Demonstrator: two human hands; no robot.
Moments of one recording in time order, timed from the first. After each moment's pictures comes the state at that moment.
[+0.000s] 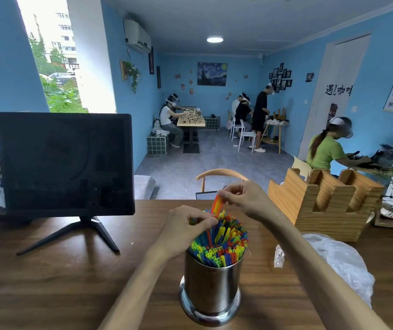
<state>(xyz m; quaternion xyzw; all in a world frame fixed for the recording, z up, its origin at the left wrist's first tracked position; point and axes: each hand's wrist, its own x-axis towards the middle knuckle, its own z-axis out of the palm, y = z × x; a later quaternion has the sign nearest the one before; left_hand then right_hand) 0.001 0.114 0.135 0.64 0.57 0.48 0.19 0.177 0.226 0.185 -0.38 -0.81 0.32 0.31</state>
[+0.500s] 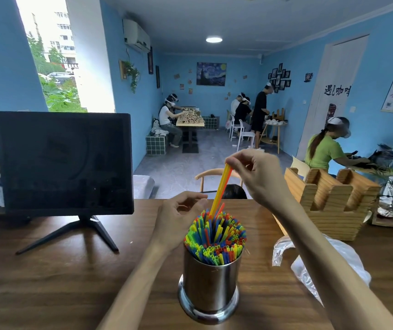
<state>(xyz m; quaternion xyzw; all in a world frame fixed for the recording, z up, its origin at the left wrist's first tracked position) 0.009 0.106 0.151 0.56 0.53 0.61 0.19 0.186 0.197 0.238 -0.31 -0.82 0.11 0.47</state>
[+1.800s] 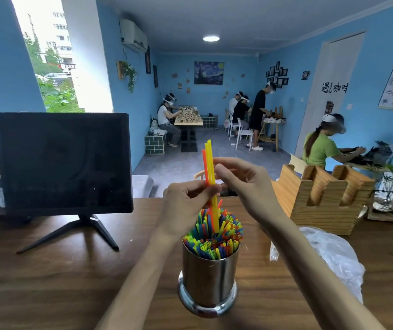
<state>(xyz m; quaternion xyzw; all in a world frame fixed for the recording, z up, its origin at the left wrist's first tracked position) 0.038 0.092 0.194 0.56 0.50 0.63 0.21 0.185 0.153 0.222 -0.20 -0.74 0.41 0.50</state>
